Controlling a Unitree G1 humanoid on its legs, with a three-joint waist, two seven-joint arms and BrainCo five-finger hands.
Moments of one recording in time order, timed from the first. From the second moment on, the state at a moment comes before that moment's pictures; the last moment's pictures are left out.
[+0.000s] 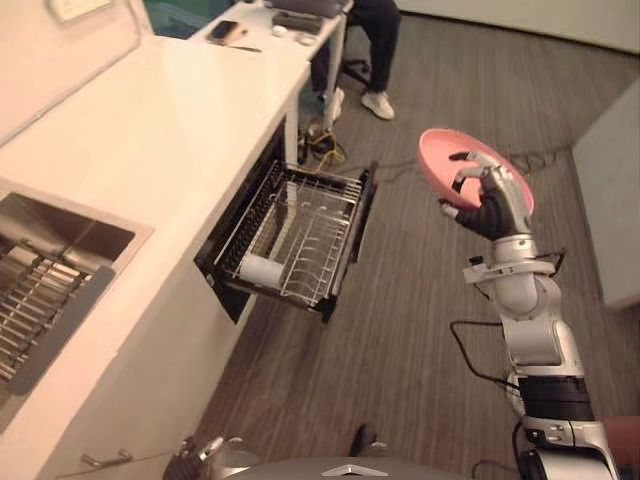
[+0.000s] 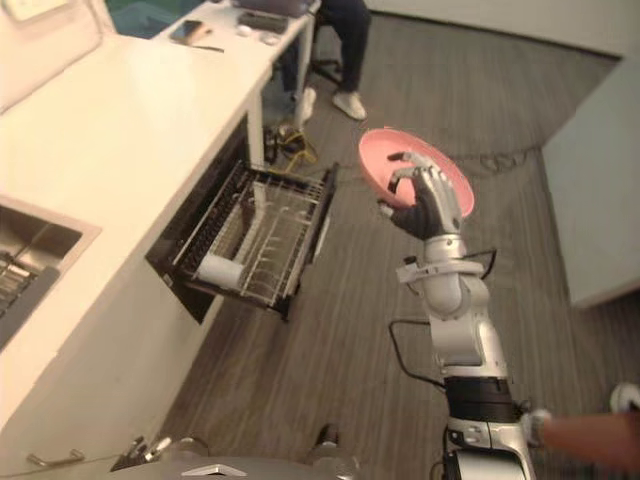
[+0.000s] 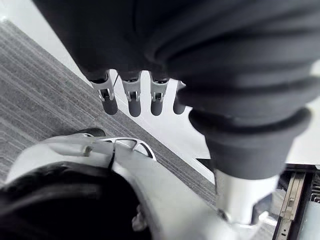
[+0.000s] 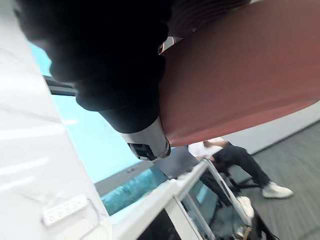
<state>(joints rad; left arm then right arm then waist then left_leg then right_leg) 0.28 0.09 0.11 0.99 -0.21 -0.21 -0.05 -0.22 -0.48 -0.15 -0.09 -0.55 -0.17 -0.09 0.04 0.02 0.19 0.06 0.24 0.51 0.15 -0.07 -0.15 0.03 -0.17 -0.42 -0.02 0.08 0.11</state>
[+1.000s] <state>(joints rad) 0.13 0.12 0.16 0.91 -0.37 -0.20 -0.12 -0.87 -0.63 0.15 0.34 -0.54 -0.07 -0.11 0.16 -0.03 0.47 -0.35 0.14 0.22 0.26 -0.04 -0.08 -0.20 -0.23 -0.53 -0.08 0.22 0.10</state>
